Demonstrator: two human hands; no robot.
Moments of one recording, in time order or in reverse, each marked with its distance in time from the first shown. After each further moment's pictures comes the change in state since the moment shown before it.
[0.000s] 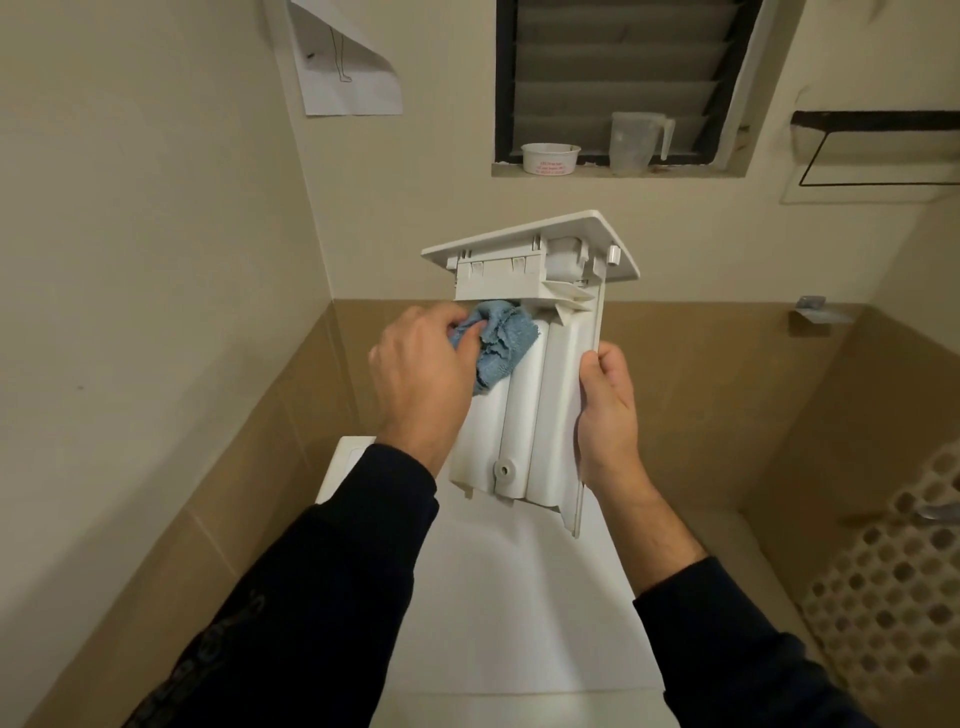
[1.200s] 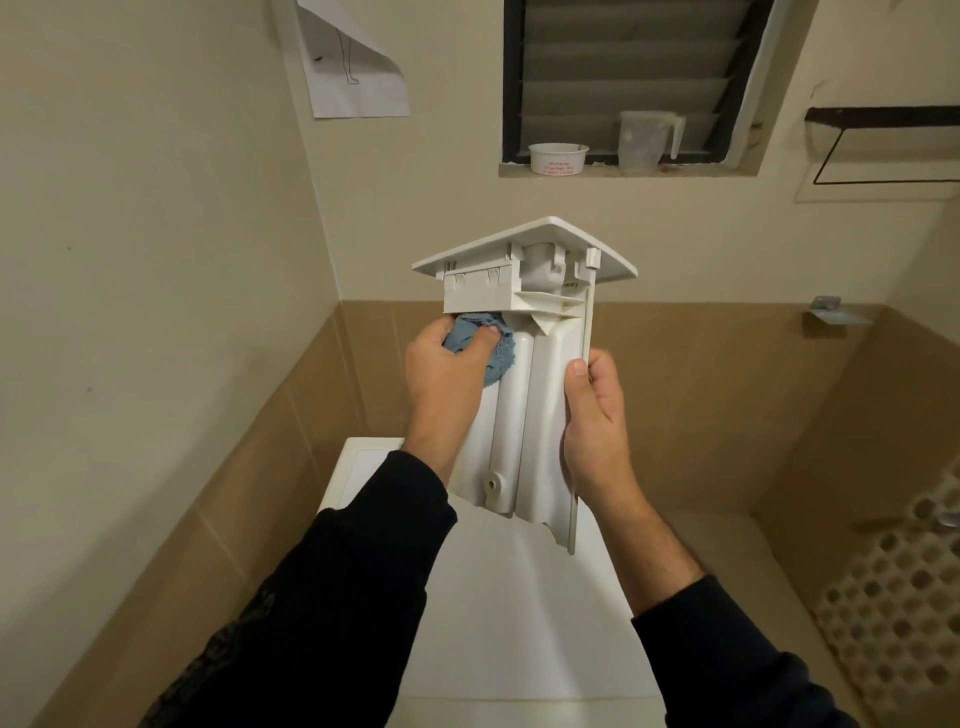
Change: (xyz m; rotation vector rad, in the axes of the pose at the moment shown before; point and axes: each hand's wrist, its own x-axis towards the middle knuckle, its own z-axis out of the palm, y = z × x) left_hand -0.002 0.002 0.028 -0.837 -0.102 -0.344; right_hand -0.013 -0.005 0.010 -0.087 -0.081 -0.113
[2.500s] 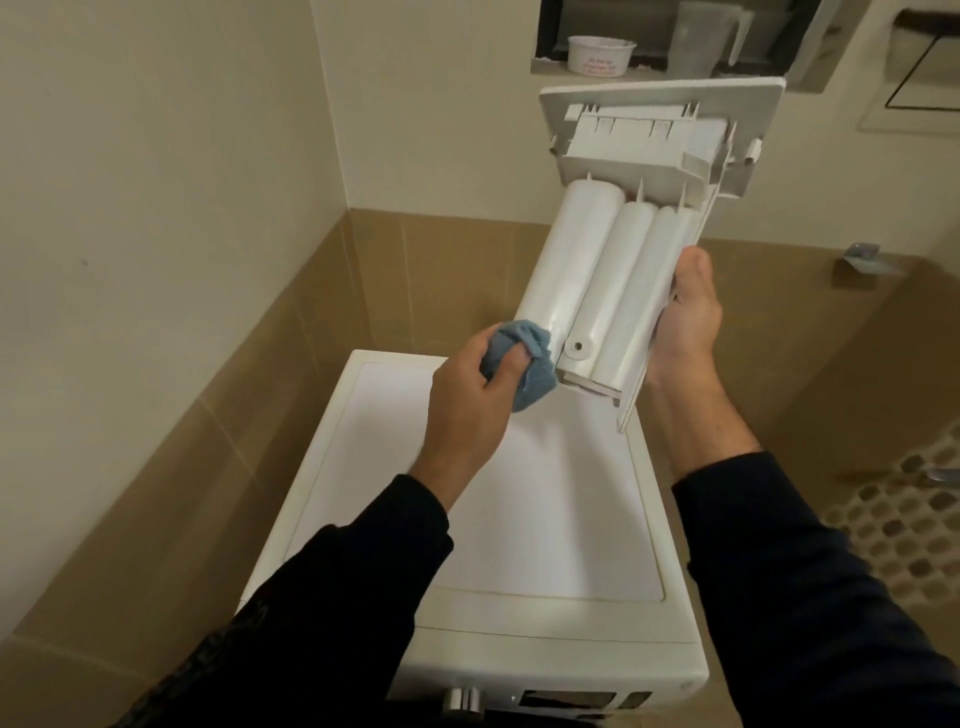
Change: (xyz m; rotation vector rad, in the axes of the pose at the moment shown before) left_hand -0.081 -0.062 -0.019 0.156 -0.172 0.007; right_hand 0.033 -0.003 -0.042 0.208 0.229 0.234
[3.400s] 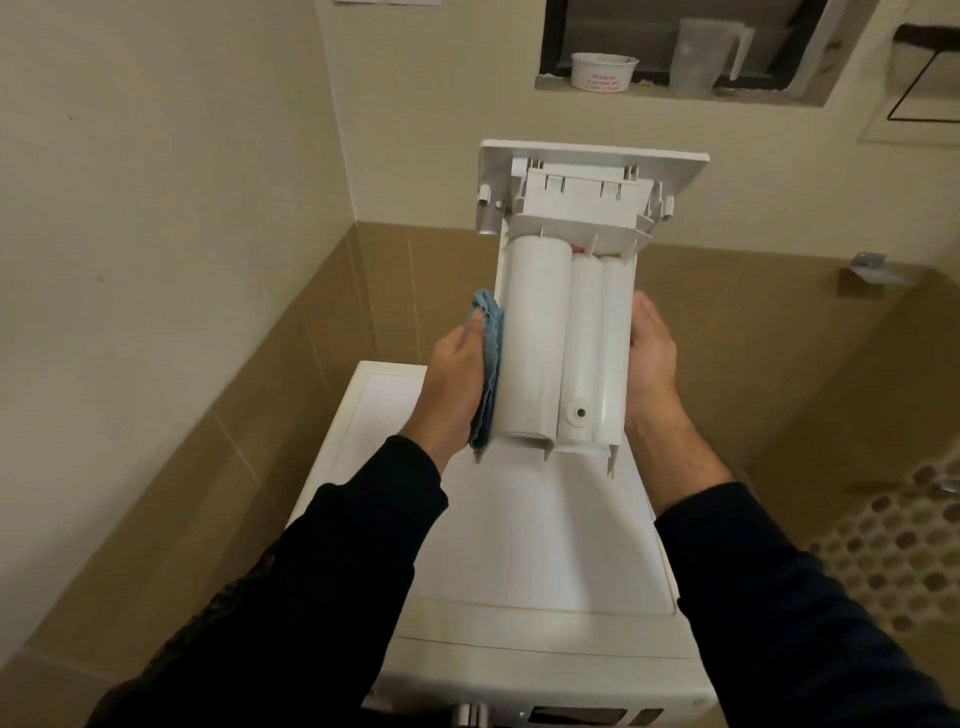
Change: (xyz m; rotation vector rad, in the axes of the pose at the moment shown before) left_hand 0.035 0.011 -0.013 -0.418 -0.062 -0.384; right_hand -0.017 0.028 0.007 -0.157 -0.125 0.123
